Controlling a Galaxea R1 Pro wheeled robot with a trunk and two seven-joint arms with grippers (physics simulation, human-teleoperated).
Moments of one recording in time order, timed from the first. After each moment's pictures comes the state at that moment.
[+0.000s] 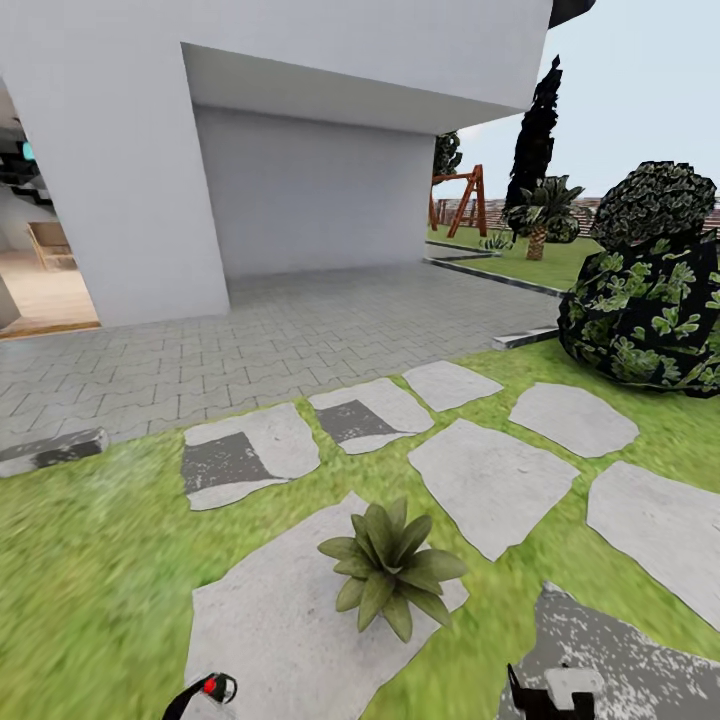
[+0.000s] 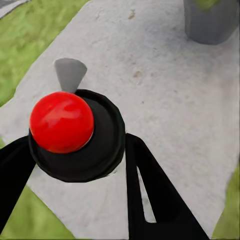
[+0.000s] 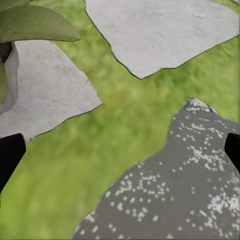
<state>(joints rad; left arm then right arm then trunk) -0.28 0.12 0.01 -0.24 -0.33 -0.56 -0.15 -0.37 -0.13 -0.01 -0.10 0.03 -0.66 -0.04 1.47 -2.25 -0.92</state>
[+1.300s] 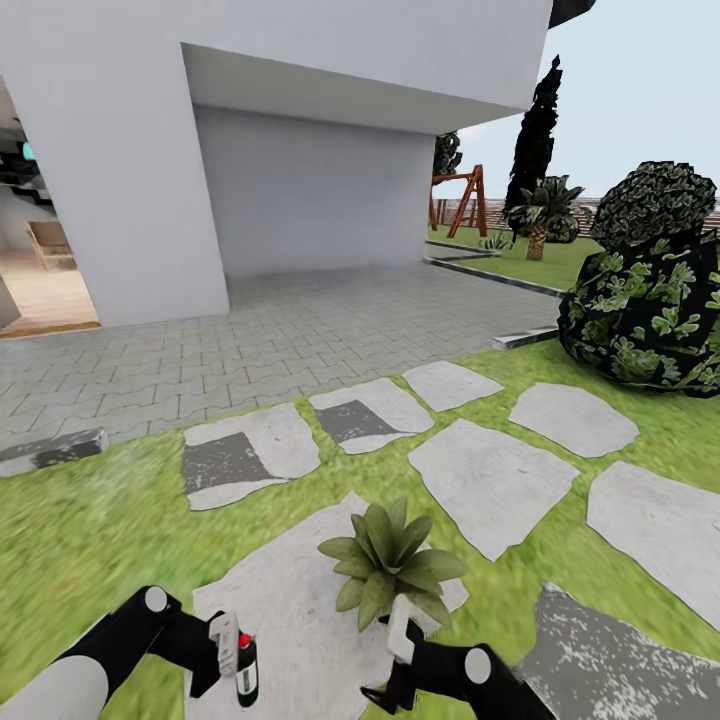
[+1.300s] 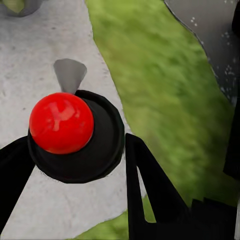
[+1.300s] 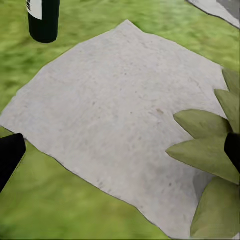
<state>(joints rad) -0.61 0.19 -0.01 -0.43 -0.75 -0.17 -1.15 -0.40 0.09 0.11 -0.60 0.70 -0.32 0.68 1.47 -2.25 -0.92</state>
